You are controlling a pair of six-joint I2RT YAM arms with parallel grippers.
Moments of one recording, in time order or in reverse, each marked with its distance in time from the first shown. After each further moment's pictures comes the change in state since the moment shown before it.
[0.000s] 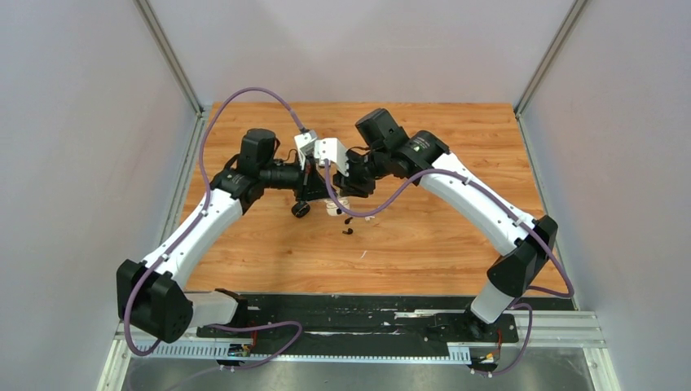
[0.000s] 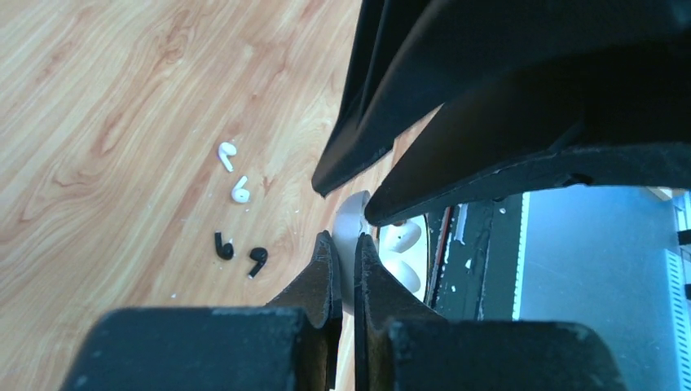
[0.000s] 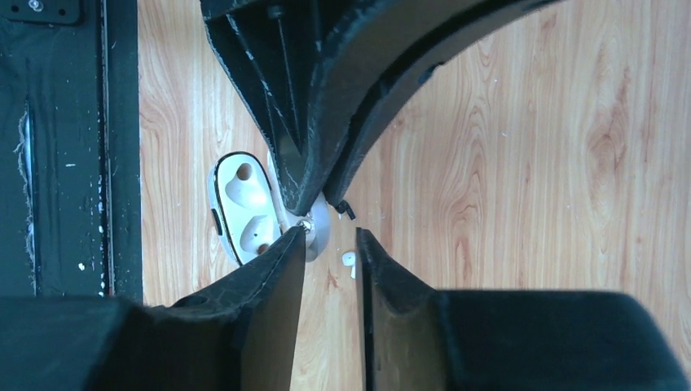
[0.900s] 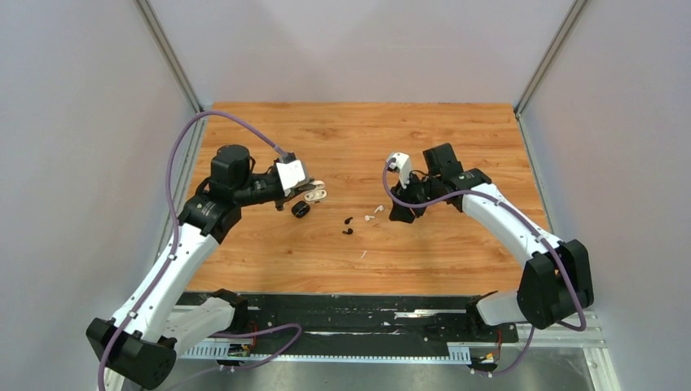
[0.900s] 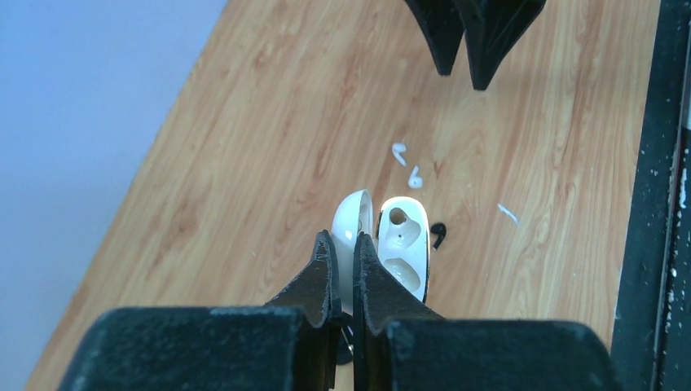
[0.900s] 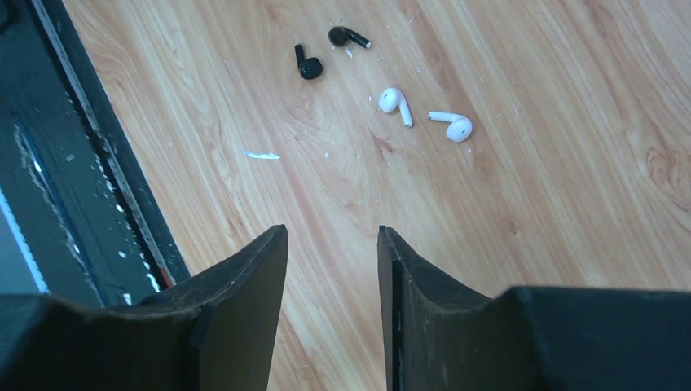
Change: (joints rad) left arm -0.003 -0.305 -0.064 -0.057 -0.234 0.558; right arm -0.375 -0.284 -0.710 0.312 -0.150 0.304
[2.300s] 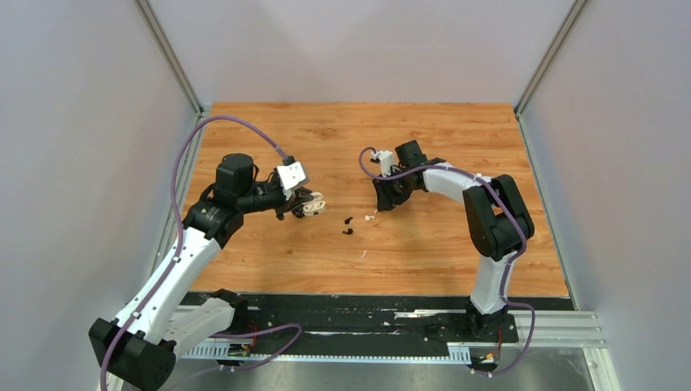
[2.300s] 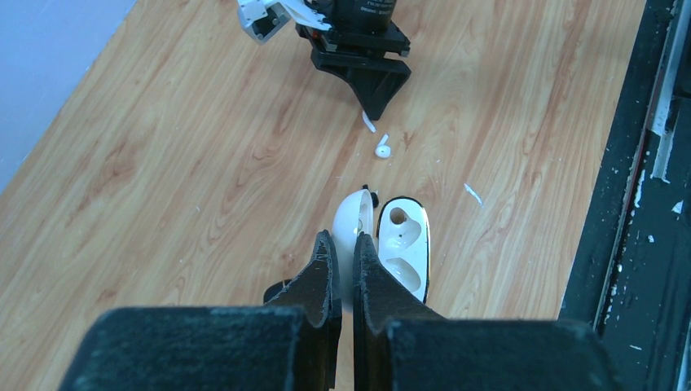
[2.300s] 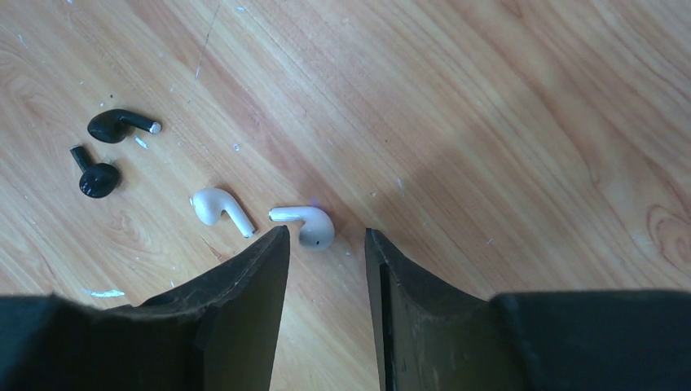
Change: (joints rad) left arm 0.006 -0.008 -0.089 -0.022 -0.053 -0.123; right arm 0.001 0.519 0.143 0.253 0.173 0.177
